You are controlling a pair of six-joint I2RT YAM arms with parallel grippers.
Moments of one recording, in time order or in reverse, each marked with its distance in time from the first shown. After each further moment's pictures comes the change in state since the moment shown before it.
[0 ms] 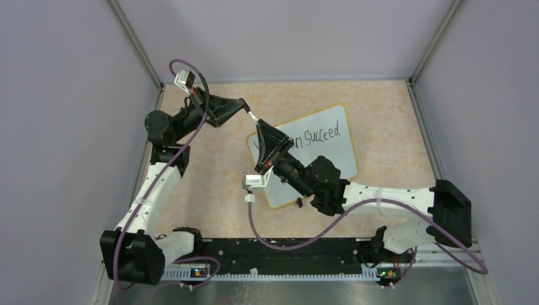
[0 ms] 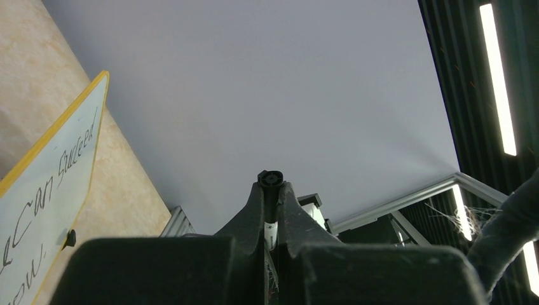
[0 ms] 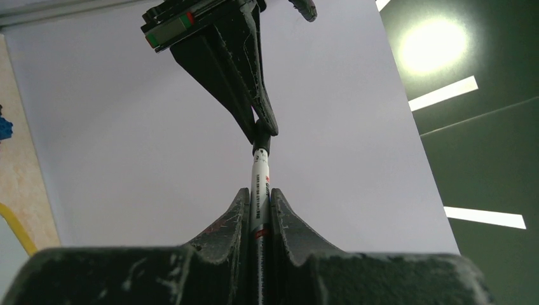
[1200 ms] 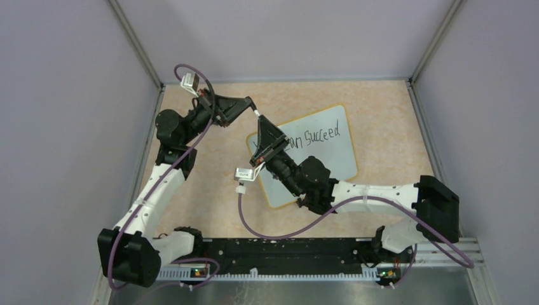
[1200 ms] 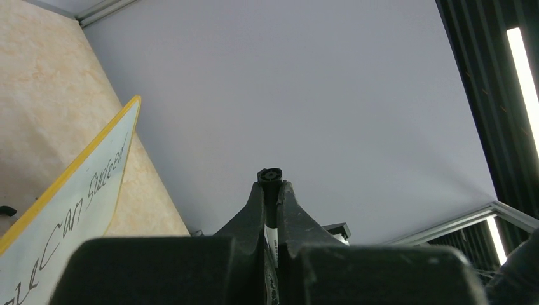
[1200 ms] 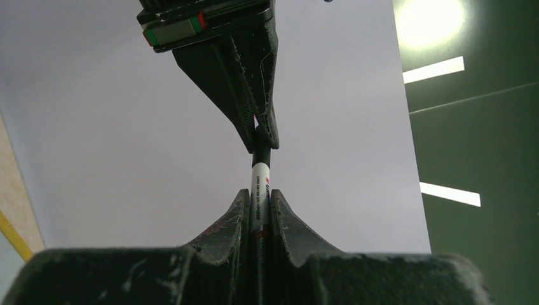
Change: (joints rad) left arm -0.101 -0.006 -0.012 -0.117 -0.177 0.158; right arm 0.000 0.105 0.037 0.085 0.147 -0.132
